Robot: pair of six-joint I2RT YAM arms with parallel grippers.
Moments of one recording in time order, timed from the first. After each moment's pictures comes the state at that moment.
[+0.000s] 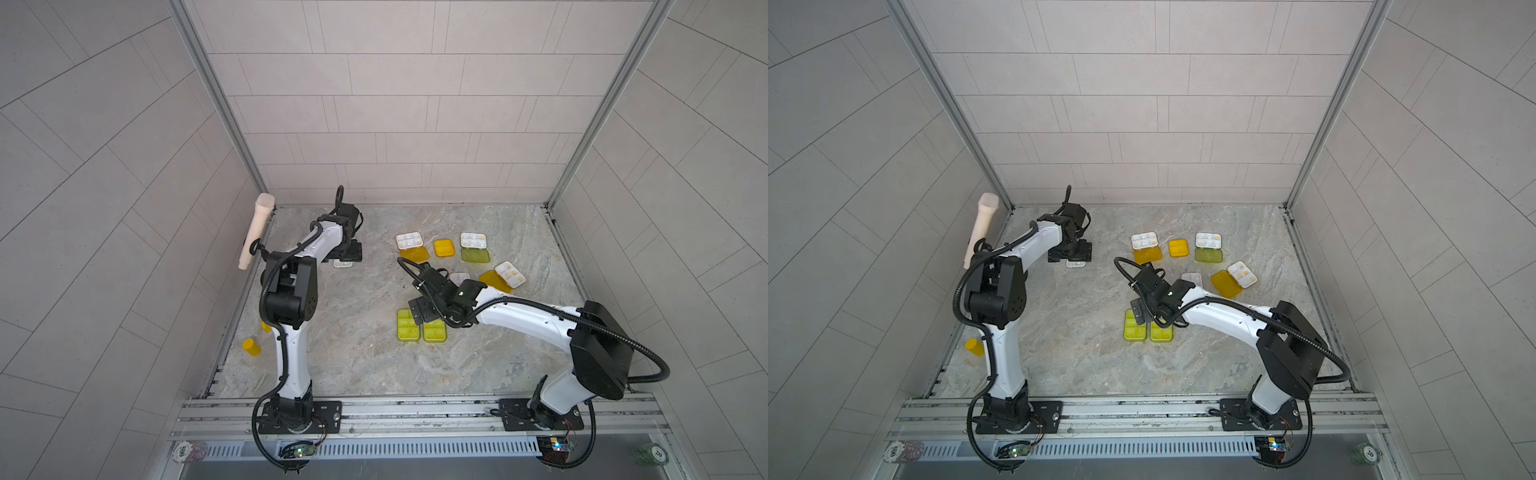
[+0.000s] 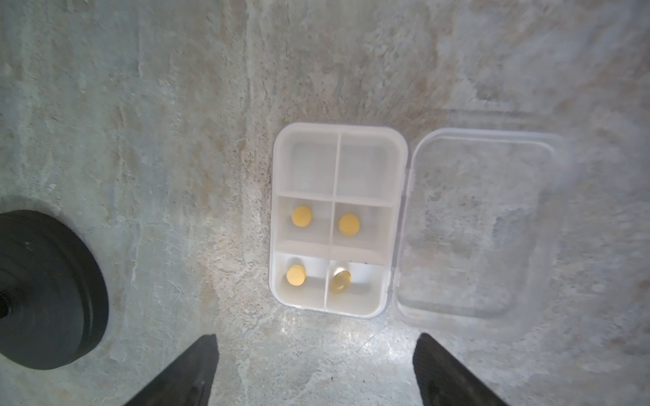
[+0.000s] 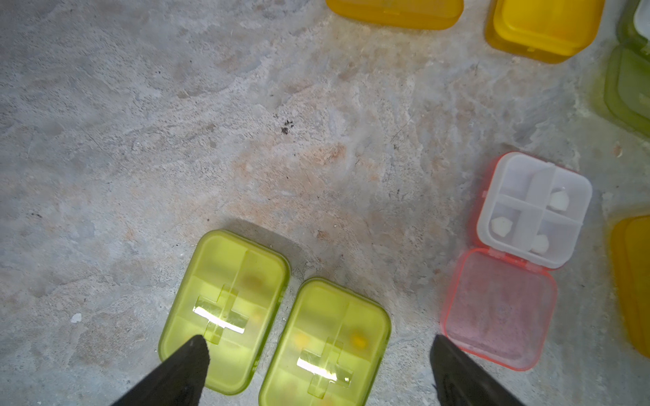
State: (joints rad) left arm -0.20 2.08 1.68 -0.91 -0.21 -0.26; right arm 0.86 1.59 1.10 -0.59 0.24 0.47
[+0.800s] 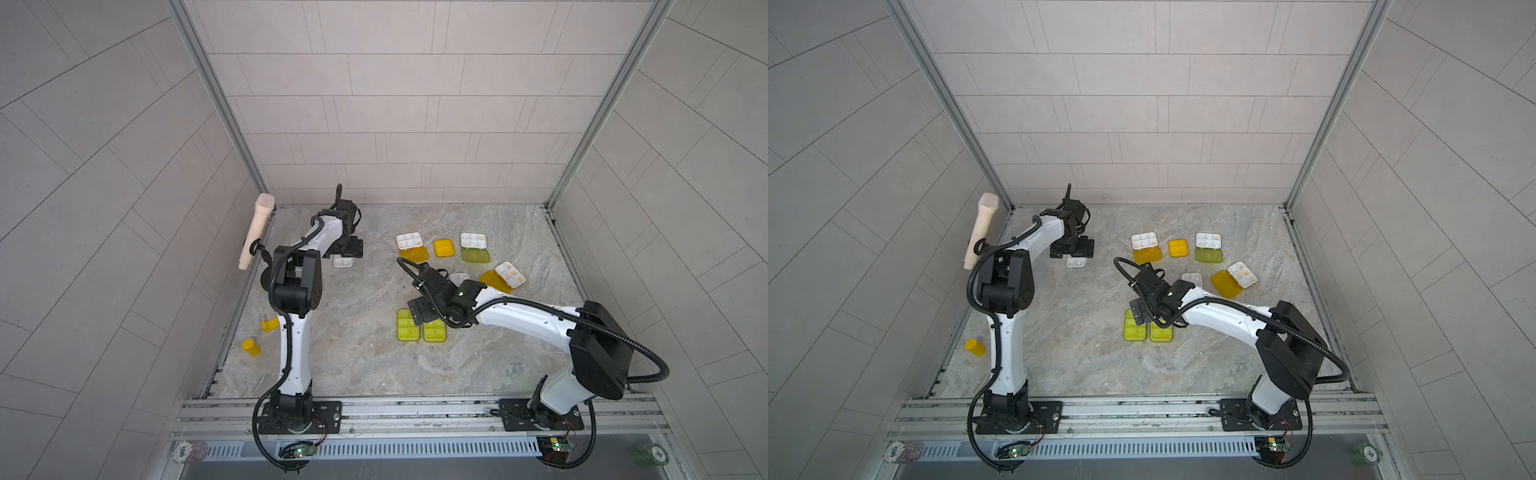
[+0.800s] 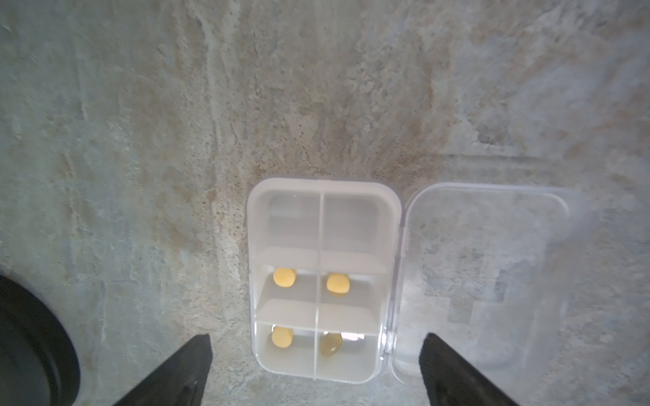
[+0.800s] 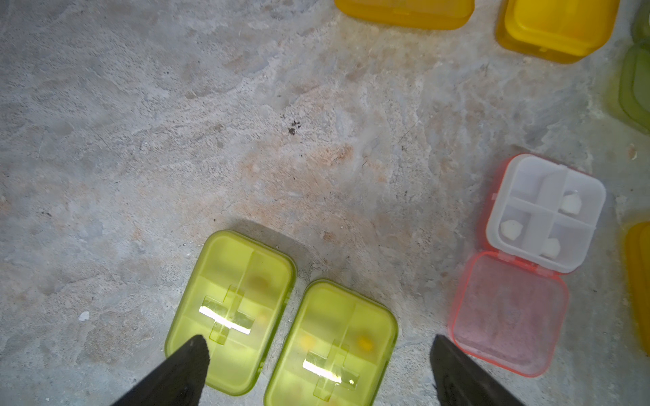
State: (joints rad) left arm -0.15 2.23 1.84 -0.96 -0.15 -0.22; right arm 0.86 1.59 1.10 -0.58 0.23 0.47
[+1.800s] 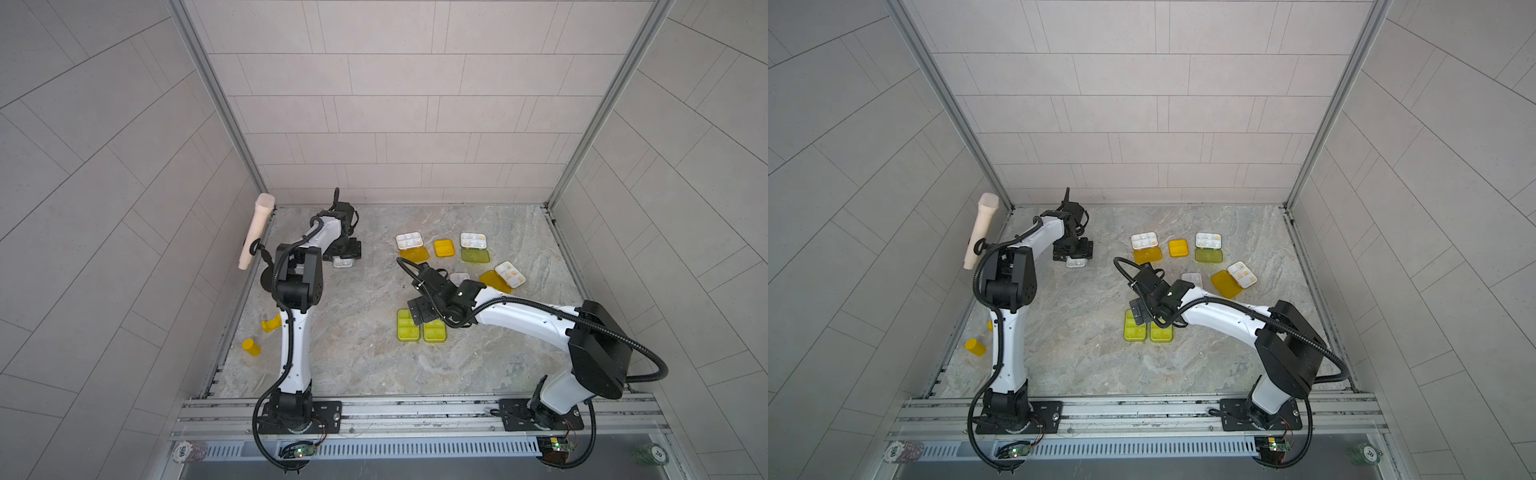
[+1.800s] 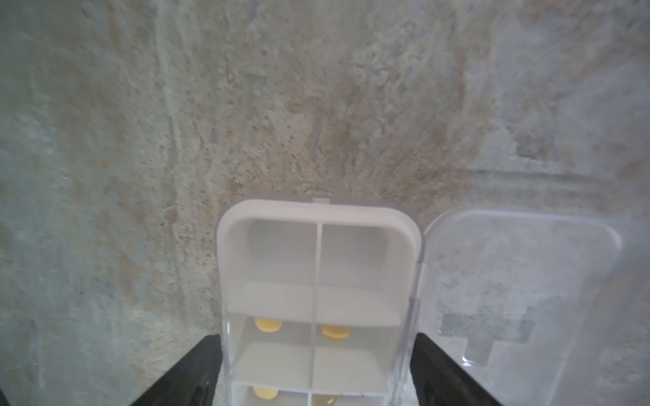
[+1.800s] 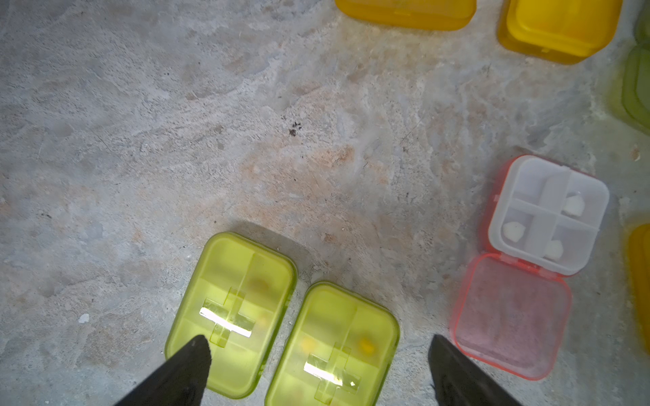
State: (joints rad) left arm -0.13 2.30 1.88 -0.97 -0.08 -0.23; right arm 0.86 1.59 1.10 -0.57 0.23 0.47
